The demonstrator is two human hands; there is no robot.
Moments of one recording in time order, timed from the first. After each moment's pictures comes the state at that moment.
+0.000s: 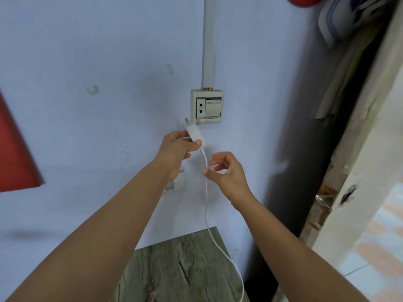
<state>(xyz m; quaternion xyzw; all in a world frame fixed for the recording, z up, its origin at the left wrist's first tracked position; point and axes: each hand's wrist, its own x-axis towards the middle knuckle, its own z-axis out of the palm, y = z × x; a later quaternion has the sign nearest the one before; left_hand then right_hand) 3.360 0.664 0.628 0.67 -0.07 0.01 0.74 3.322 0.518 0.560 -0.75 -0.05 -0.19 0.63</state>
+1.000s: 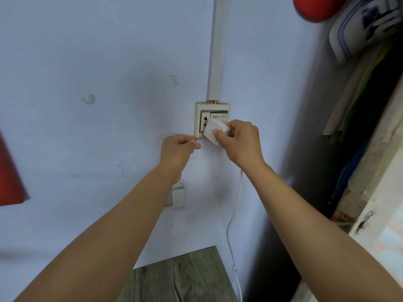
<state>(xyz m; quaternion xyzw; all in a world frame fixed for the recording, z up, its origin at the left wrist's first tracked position) 3.391 0.658 0.644 0.71 -0.05 0.12 0.69 3.381 0.509 0.663 -0.85 -0.06 -0.37 0.37</state>
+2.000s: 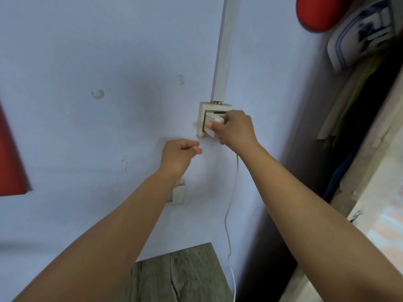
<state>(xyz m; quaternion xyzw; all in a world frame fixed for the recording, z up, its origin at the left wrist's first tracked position) 3.378 0.670 0.630 0.71 -0.09 0.10 0.69 3.370 0.536 0.699 -0.89 -0.02 -0.28 0.35</state>
